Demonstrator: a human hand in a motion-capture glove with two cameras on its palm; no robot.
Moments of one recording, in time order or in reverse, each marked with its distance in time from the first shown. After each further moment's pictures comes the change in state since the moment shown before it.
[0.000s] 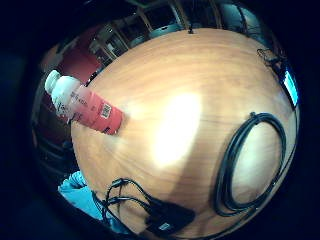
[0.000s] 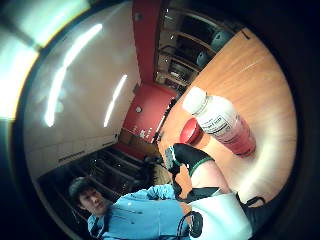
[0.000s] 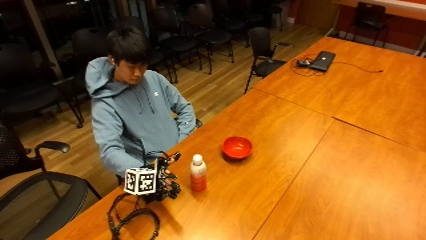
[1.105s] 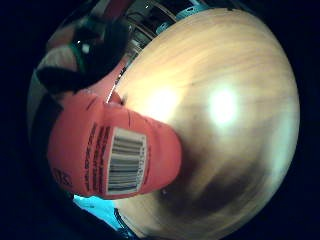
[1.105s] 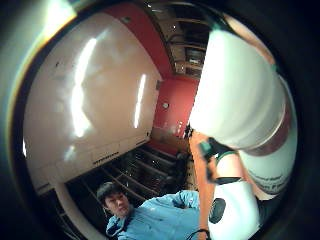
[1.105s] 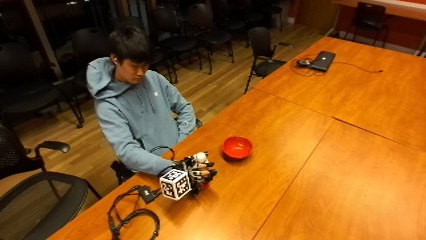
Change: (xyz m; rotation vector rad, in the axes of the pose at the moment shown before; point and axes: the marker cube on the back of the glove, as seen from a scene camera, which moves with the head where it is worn) arm -0.021 -0.041 0.124 -0.085 -0.413 0.052
